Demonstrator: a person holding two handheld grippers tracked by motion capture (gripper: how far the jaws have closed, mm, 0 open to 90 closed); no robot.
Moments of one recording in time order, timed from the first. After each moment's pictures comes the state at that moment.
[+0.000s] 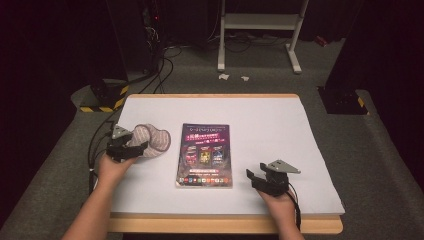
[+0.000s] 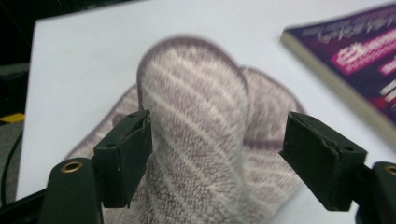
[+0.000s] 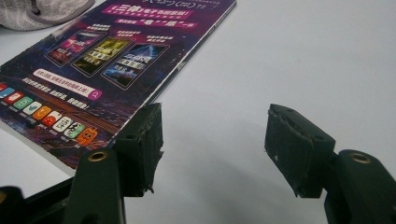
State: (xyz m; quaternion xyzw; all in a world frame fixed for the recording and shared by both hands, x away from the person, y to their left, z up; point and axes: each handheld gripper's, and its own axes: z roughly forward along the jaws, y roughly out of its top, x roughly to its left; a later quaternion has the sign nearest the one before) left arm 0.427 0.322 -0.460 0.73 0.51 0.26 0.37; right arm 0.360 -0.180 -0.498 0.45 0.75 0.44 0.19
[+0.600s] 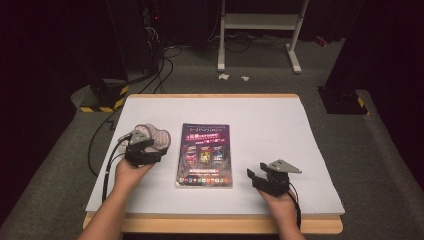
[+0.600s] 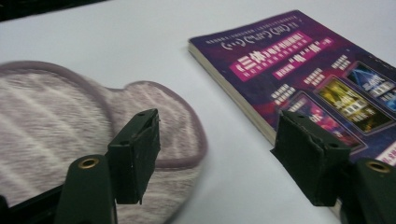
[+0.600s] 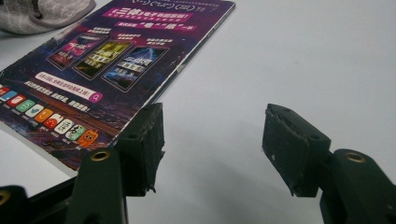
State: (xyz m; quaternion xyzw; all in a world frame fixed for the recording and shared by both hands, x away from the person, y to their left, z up) left arm 0.413 0.260 -0.467 0.77 0.45 0.20 0.41; right arm 0.361 -0.182 -0.497 0.46 0.74 0.45 0.19
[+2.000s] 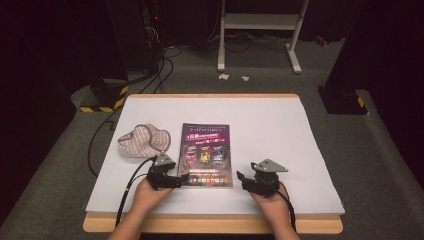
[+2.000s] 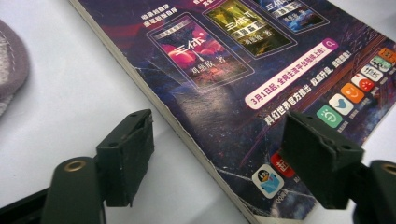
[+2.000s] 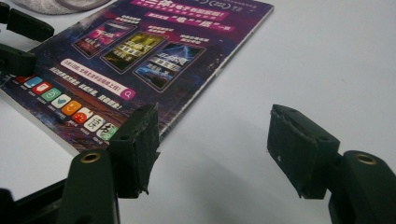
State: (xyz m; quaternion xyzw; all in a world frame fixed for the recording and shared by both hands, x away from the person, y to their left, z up) left arm 0.374 0.201 -0.506 0.81 0.41 0.14 0.39; right arm 0.358 -0.150 -0.493 0.41 0.78 0.43 0.20
